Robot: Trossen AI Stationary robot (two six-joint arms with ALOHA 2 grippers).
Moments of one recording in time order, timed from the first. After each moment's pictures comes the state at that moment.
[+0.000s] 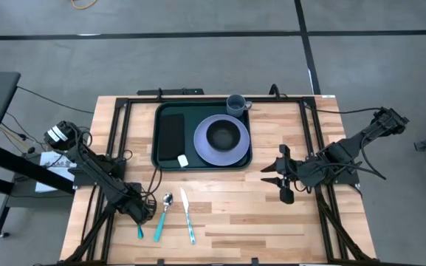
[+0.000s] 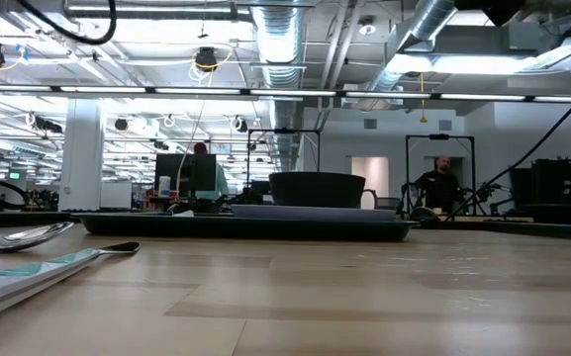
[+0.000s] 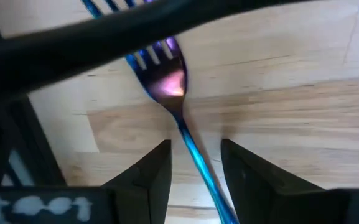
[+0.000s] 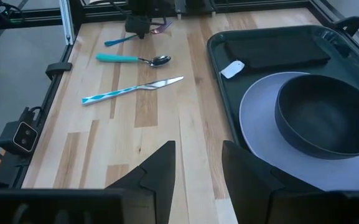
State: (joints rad) left arm -0.77 1.44 0.66 -0.72 0.17 -2.29; right arm 0.56 1.00 0.91 -0.59 0.47 0.37
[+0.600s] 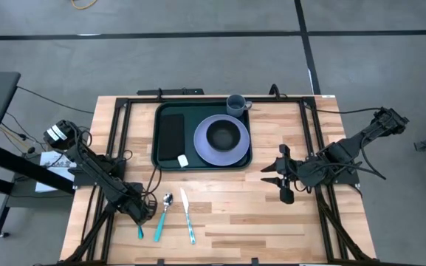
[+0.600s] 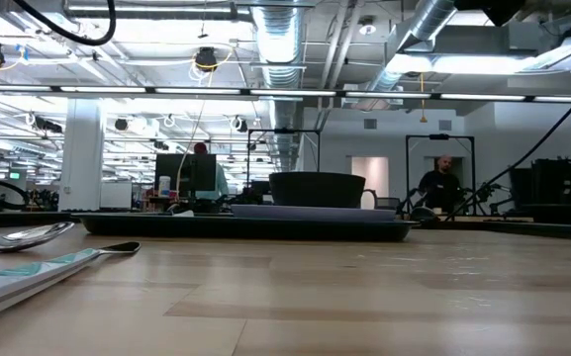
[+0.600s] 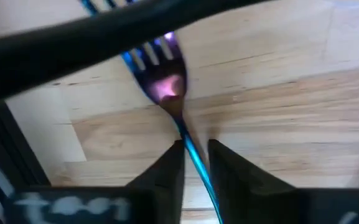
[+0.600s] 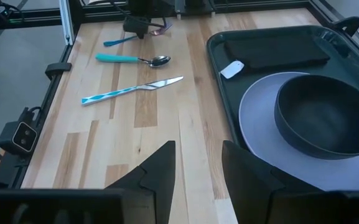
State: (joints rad) left arm -0.77 1.45 0.62 -0.68 0.14 -2.25; right arm 0.56 1.00 0.91 -0.59 0.47 0.37
